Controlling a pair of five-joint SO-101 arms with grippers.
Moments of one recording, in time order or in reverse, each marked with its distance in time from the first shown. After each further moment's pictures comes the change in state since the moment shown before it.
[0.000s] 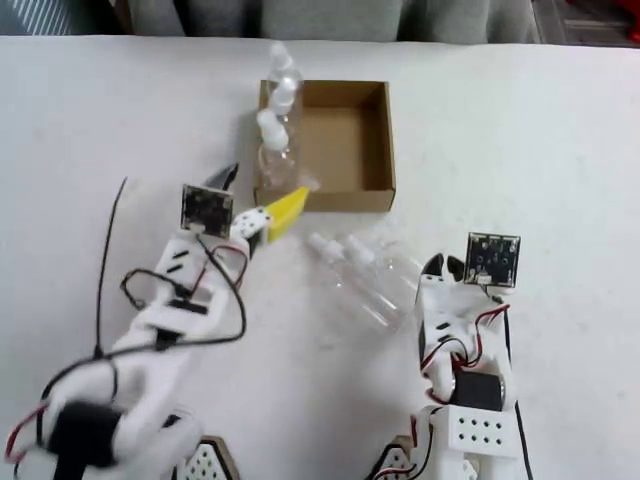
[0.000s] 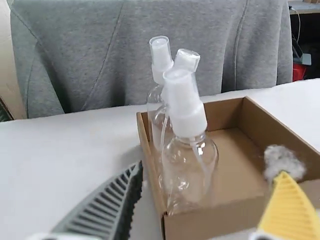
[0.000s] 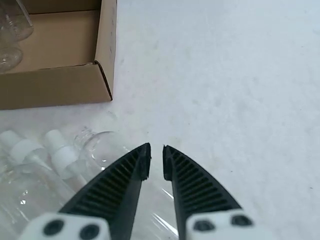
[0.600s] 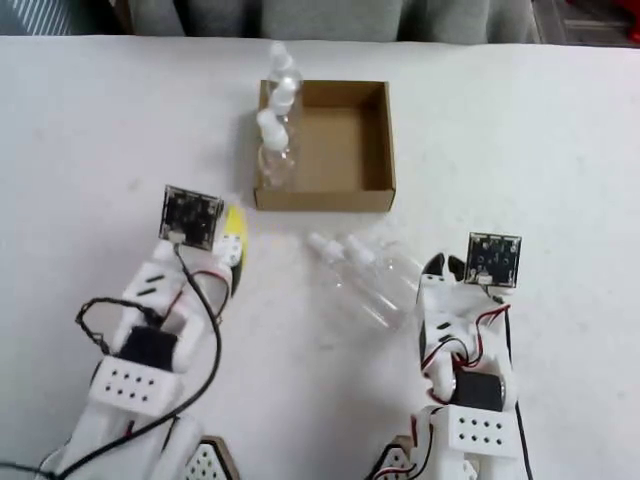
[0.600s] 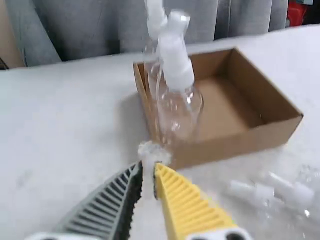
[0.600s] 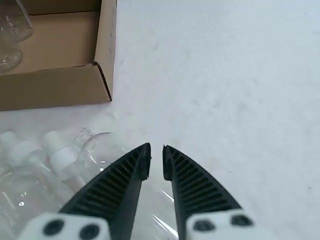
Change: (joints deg) left arm 0.3 -44.3 1.6 59.2 0.0; right arm 1.0 0.0 0.0 -0.4 0.0
